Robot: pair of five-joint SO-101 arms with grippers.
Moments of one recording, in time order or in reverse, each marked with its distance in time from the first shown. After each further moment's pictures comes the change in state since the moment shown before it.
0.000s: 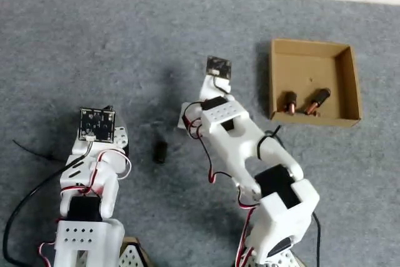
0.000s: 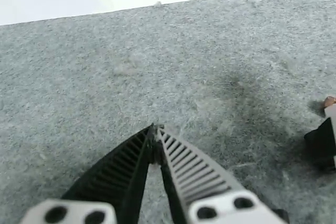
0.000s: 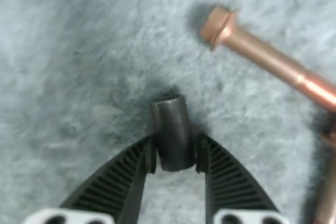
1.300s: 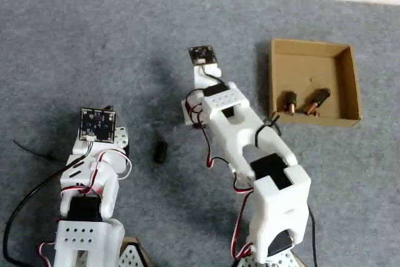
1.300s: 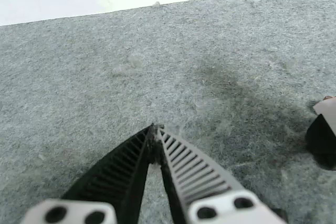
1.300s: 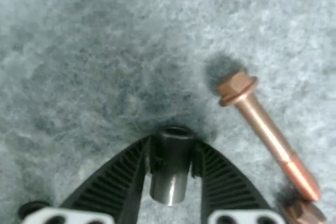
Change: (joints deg) left arm 0.2 0.0 0.0 0.0 0.0; right arm 2.9 10.5 -12.1 4.4 23.5
